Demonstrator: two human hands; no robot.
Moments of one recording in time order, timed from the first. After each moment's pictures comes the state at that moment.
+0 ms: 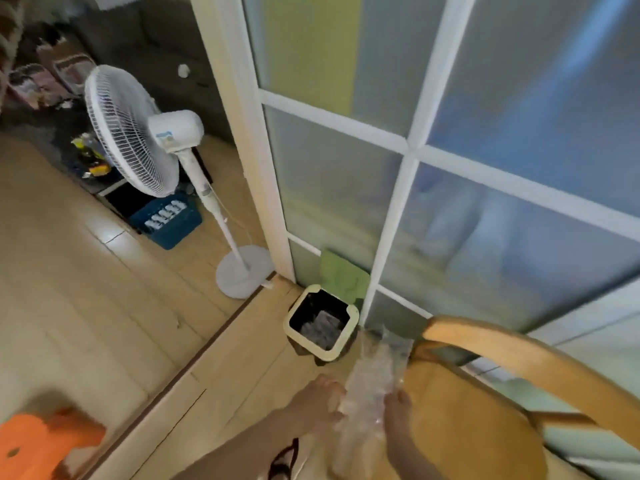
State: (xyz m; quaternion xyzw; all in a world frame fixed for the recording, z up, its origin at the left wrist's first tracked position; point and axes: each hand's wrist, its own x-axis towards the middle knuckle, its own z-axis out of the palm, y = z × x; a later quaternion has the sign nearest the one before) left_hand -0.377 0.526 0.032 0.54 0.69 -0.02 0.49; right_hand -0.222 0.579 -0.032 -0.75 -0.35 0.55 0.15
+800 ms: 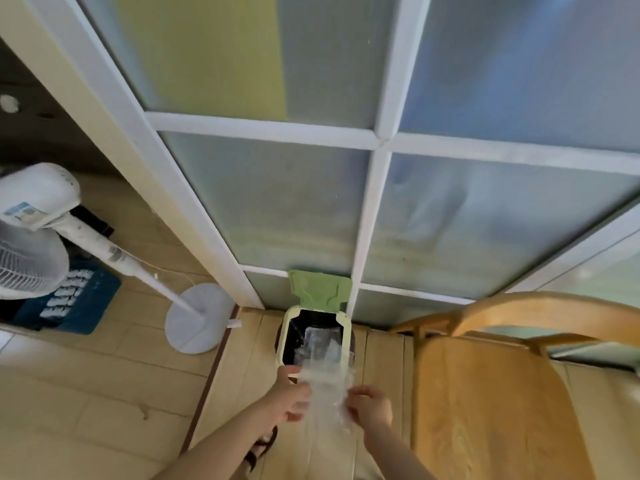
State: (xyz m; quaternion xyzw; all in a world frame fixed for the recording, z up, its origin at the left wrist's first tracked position) left_hand -0.544 0.620 0.002 0.22 0.68 0.13 0.69; right_hand -0.375 0.610 -0.028 -0.77 -0.14 0.58 0.23
